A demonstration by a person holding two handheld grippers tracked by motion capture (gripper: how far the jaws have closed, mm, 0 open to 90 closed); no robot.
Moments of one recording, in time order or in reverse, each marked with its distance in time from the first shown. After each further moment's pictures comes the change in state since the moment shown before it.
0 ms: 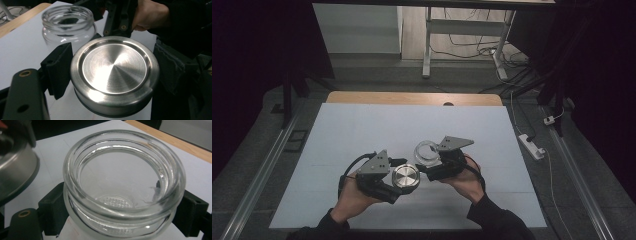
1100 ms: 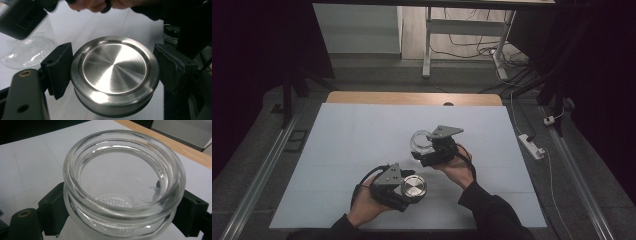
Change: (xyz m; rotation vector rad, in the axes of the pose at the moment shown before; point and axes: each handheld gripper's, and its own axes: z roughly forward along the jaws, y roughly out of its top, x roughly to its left) left arm -0.001 -0.040 0.050 0.041 -0.018 -0.001; right arm -0.028 0.008 0.040 0.016 -0.048 0.017
